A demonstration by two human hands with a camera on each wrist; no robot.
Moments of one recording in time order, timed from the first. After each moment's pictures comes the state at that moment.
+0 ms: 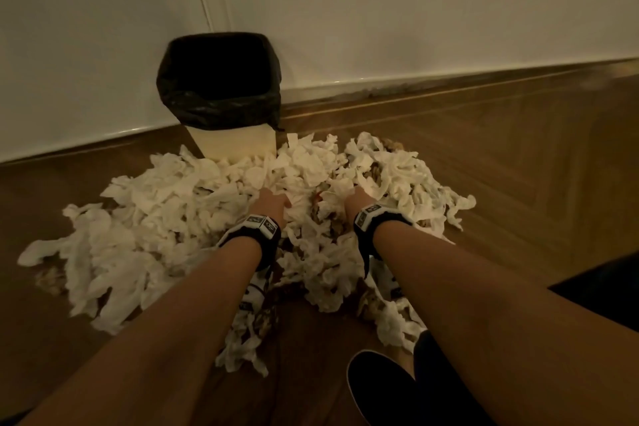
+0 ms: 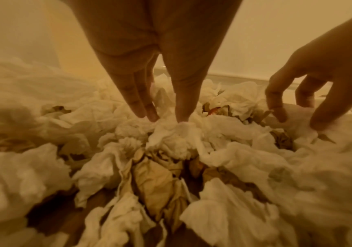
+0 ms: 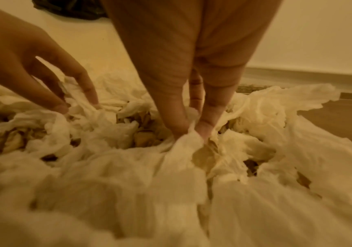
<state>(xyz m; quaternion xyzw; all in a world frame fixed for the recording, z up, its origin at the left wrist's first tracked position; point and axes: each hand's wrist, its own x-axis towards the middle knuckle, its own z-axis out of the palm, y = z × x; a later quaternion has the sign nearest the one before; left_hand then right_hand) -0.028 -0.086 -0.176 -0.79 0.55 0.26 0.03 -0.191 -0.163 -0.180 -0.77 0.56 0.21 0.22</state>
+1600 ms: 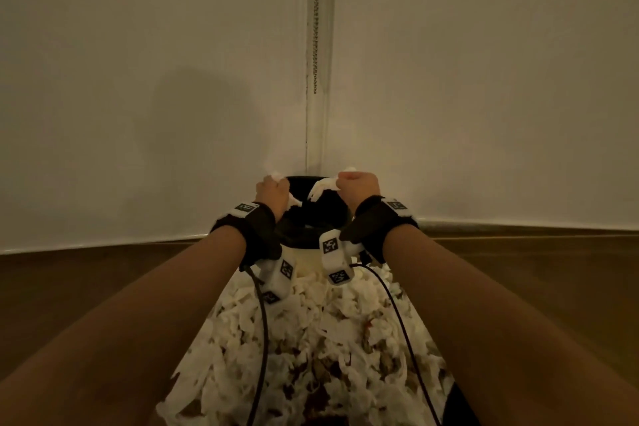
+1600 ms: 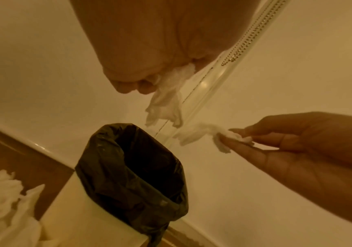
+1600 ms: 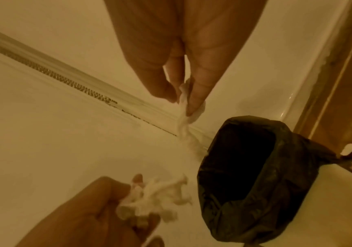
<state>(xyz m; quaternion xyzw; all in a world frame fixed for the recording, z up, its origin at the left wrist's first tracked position) 0.092 -0.116 0.044 -0.79 0.32 0.22 -0.47 -0.032 -0.208 0.052 -0.64 0.45 -0.32 0.53</state>
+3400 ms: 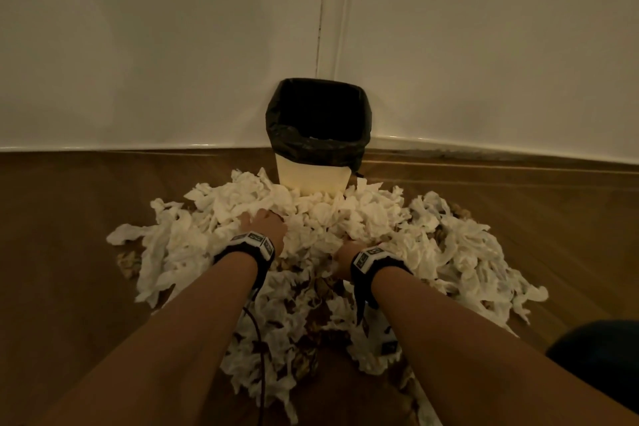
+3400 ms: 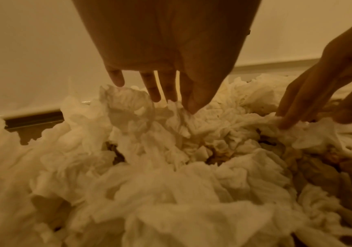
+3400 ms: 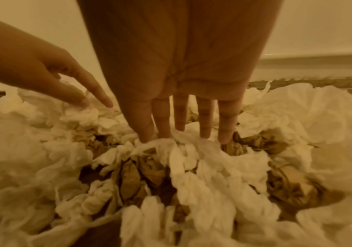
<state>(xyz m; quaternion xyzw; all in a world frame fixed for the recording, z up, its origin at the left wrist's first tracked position) 0.084 -0.049 -0.176 -0.81 0.53 0.18 0.16 -0.085 -0.138 -0.190 -0.82 0.39 0.37 0.18</state>
